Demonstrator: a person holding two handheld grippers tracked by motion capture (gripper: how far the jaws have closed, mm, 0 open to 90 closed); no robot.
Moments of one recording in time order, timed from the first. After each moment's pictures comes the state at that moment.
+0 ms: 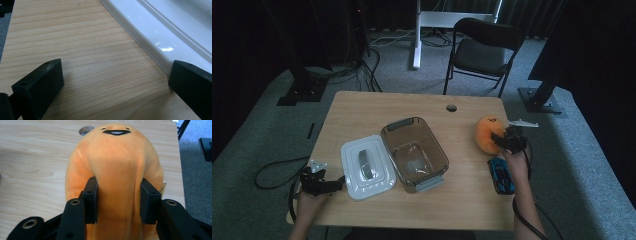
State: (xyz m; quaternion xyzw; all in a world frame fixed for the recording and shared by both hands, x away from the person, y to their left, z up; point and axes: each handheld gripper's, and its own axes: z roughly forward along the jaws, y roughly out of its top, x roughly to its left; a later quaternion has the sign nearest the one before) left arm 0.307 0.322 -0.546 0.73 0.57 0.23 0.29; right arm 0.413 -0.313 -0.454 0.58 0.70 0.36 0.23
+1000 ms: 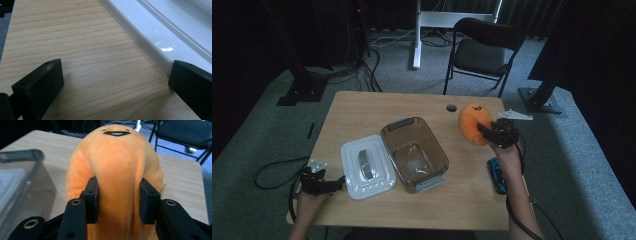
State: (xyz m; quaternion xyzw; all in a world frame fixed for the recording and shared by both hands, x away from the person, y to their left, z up) left arm 0.307 0.322 -0.546 0.73 0.57 0.23 0.29; right arm 0.388 -0.258 -0.388 0.50 0.72 0.42 0.24
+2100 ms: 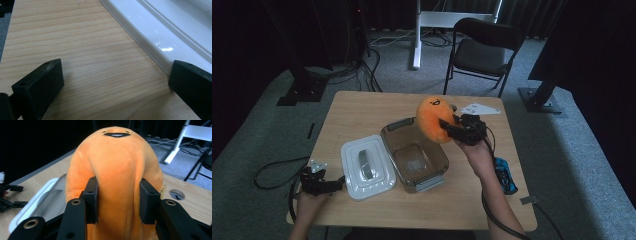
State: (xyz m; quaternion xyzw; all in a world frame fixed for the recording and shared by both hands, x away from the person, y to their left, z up) left arm 0.307 0.322 -0.546 0.73 0.57 0.23 0.29; right arm 0.365 -0.153 -0.341 0.39 0.75 0.49 0.21
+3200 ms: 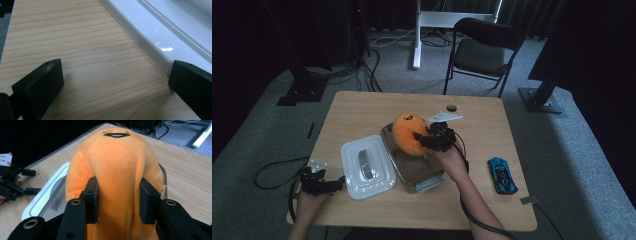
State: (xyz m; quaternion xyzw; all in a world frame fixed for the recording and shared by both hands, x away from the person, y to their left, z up) left arm 0.307 0.322 -0.546 0.73 0.57 0.23 0.29; right arm 0.384 -0.087 -0.392 0.37 0.80 0.46 0.14
